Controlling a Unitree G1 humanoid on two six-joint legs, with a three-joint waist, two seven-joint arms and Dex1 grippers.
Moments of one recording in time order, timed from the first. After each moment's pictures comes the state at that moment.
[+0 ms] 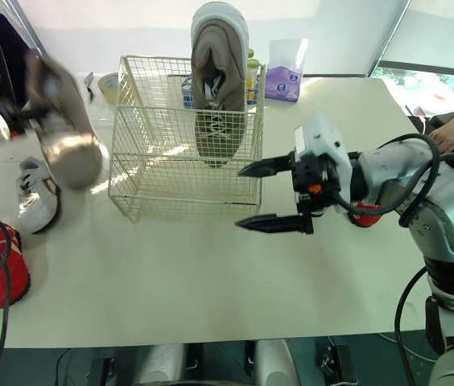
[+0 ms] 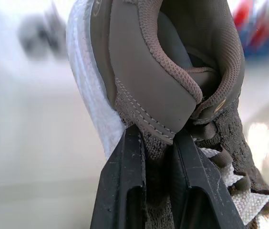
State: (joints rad) left arm -1.37 0.96 0.19 1.04 -0.18 0.53 -0.68; right arm -0.70 -0.90 -0.06 -0.42 0.81 0.87 1.09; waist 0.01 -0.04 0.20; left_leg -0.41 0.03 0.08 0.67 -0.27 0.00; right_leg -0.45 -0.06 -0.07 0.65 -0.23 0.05
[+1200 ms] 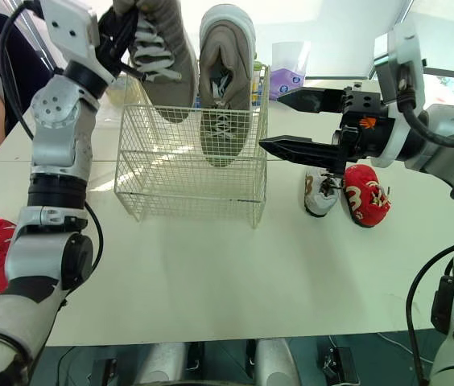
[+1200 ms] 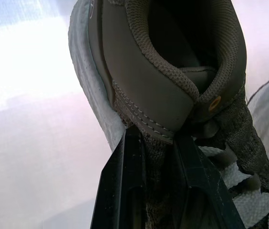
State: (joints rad) left arm -1.05 0.41 0.13 0.46 -0.13 -0.12 -0.41; right arm -0.78 -0.93 -0.24 -0.32 0.96 0.93 0.92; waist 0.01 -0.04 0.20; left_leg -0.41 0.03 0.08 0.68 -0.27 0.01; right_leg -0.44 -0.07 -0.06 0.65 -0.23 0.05
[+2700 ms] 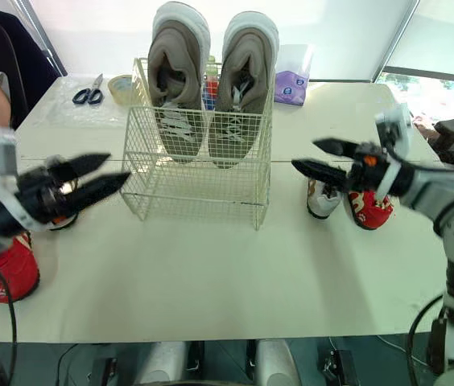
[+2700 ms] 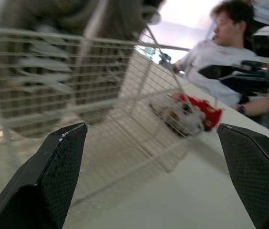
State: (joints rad) left arm -0.22 0.69 0.58 -0.67 -1.30 1.10 -0.44; right arm -0.37 -0.77 -0.36 -0.22 0.83 0.85 0.77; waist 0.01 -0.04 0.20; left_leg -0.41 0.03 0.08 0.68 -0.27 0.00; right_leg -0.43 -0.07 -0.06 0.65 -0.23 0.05
